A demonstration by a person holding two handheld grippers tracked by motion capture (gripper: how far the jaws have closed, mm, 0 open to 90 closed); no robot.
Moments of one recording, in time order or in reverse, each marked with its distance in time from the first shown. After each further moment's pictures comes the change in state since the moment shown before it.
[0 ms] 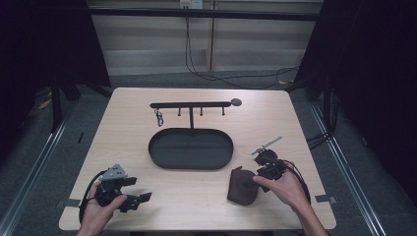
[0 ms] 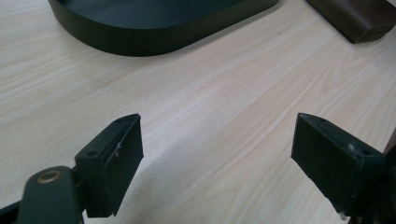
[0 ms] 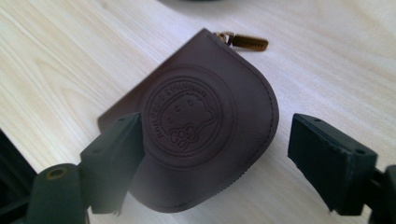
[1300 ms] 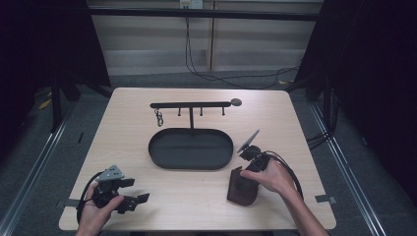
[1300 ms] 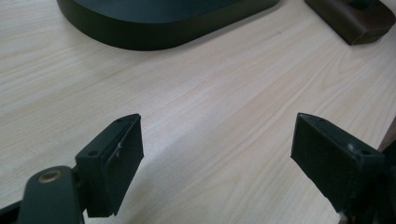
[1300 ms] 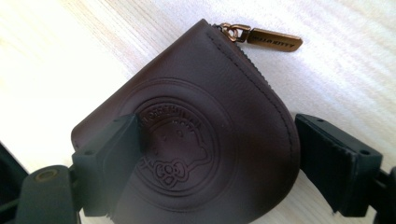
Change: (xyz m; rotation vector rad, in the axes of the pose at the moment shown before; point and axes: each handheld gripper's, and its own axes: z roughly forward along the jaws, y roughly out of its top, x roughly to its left) left arm 0.002 -0.003 -0.005 -0.003 -0.009 -0.024; right arm -0.011 0.037 0.040 0.265 0.075 -0.025
